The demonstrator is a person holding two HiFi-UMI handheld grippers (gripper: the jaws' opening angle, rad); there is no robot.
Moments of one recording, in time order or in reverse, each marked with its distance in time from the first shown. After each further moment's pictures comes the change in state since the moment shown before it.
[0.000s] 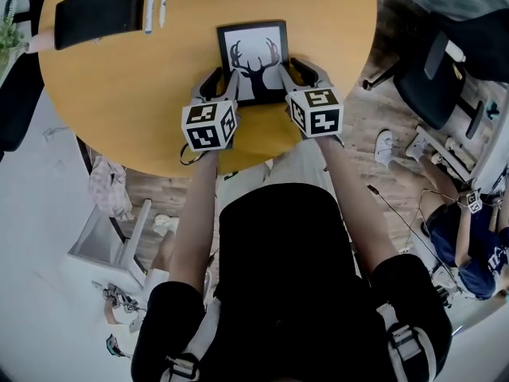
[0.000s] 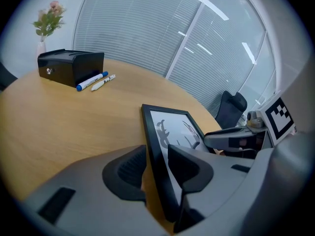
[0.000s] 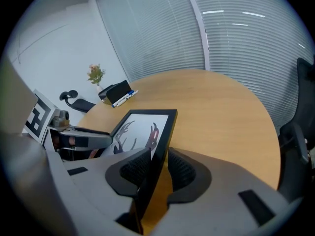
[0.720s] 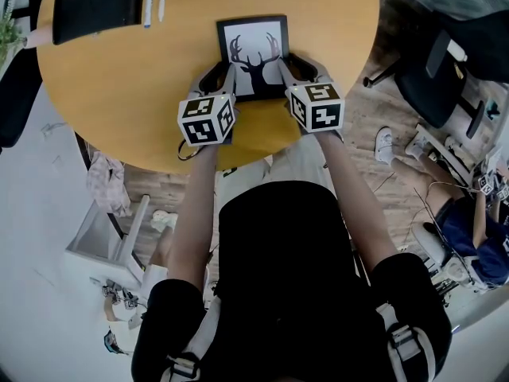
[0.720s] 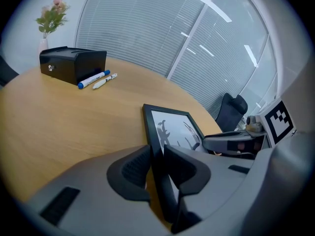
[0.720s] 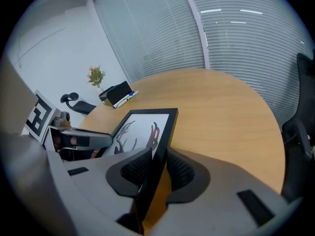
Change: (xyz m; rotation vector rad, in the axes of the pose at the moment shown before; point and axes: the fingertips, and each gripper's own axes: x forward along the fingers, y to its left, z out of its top) left arm 0.000 0.002 0.001 -0.030 0.001 -0.005; right arm 0.004 0.003 -0.001 0.023 -0.010 0.023
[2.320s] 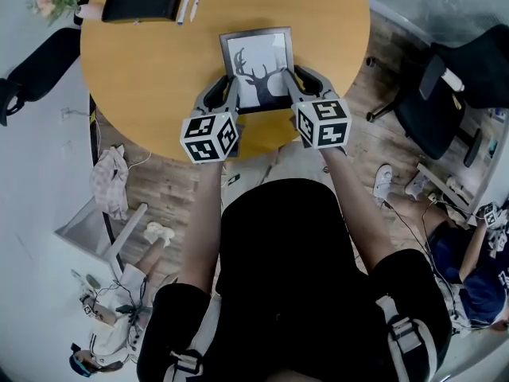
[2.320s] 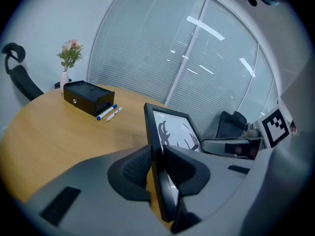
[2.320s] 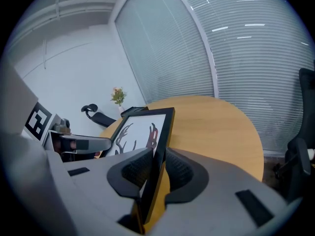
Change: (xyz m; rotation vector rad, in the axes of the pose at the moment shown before) left arm -0.120 -0.060 0.027 -0.017 -0.250 0.063; right arm -0.110 0.046 0.042 -0.101 -0.205 0.105
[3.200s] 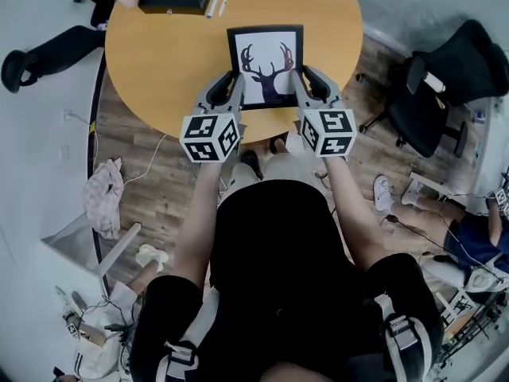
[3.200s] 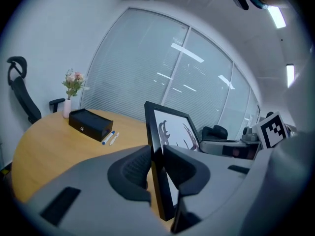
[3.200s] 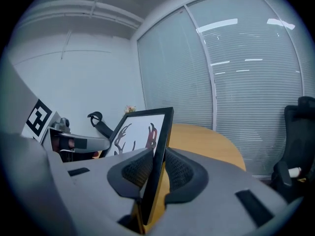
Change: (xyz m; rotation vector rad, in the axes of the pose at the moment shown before) left arm -0.179 0.002 0.016 0.090 -0.257 -0.150; right arm -0.118 0.151 0.018 -0.151 -0.281 -0.116
